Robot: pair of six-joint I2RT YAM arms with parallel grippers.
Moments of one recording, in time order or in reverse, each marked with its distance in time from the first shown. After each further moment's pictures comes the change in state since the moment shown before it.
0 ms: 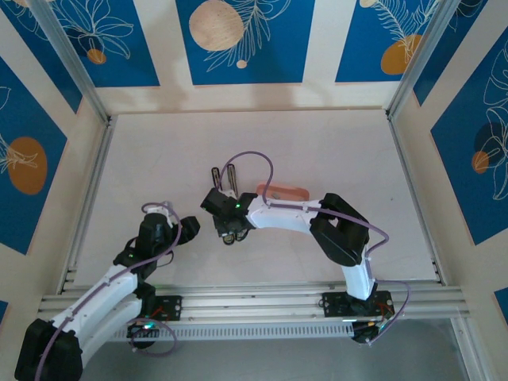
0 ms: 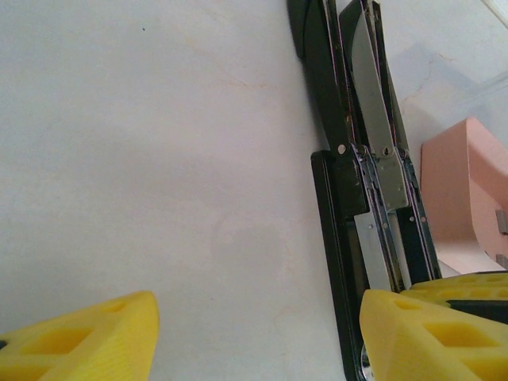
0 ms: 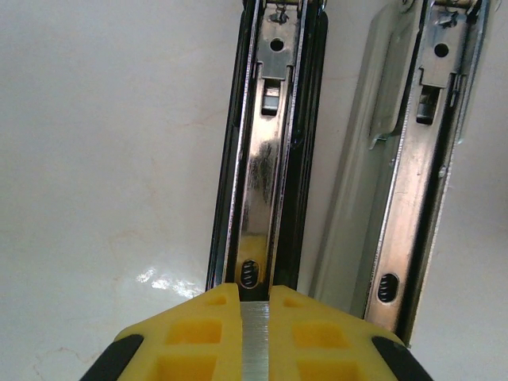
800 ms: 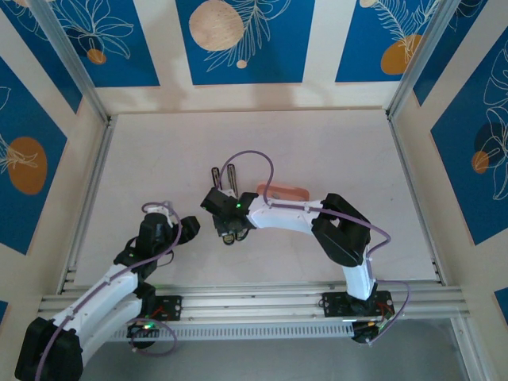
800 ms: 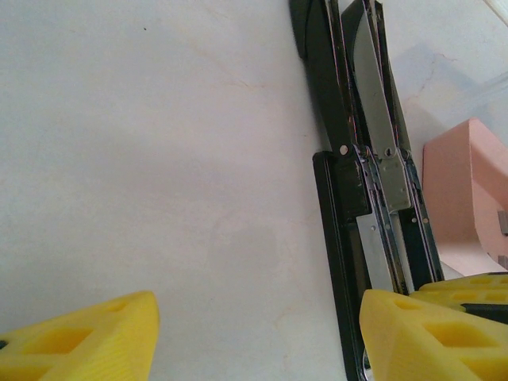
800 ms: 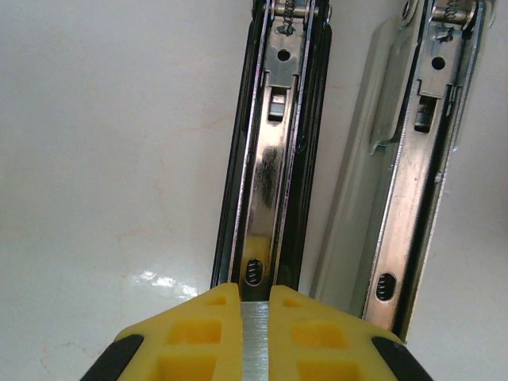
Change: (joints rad) left arm 0.002 0.008 0.000 0.008 0.000 0.000; right arm 0.005 -0.012 0.000 0.003 0.003 -0.019
